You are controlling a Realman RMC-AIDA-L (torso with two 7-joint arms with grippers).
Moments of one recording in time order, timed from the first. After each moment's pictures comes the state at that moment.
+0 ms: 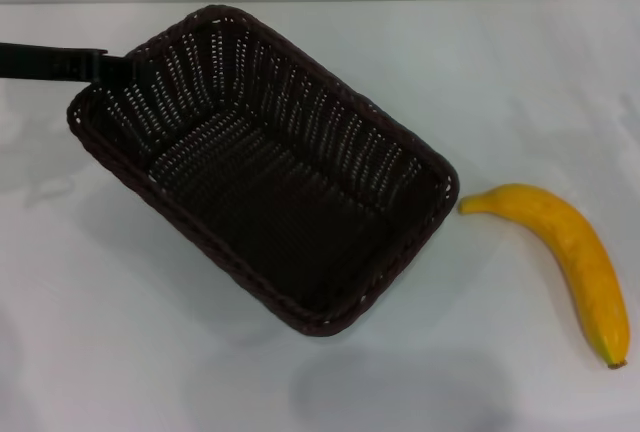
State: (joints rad) left arm -0.76 -1.82 0.64 0.49 -0.94 -1.36 1.10; right arm 0.45 2.02 -0.64 -0.04 2.30 1.38 -2.73
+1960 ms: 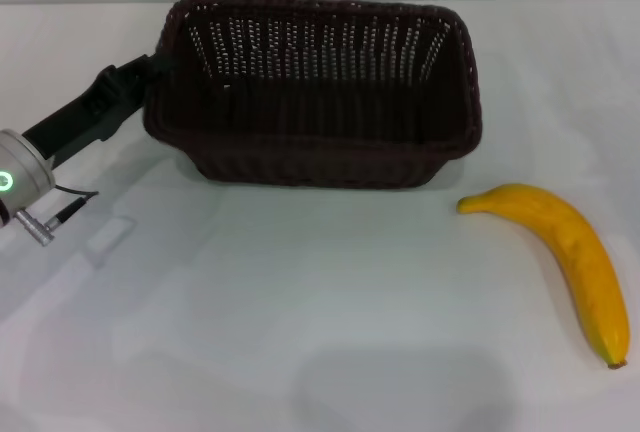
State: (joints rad) left arm -0.51 -2.08 0.64 0.35 -1.63 -1.13 1.23; right arm 0.48 2.01 -0.64 -0.17 2.31 1.12 -2.74
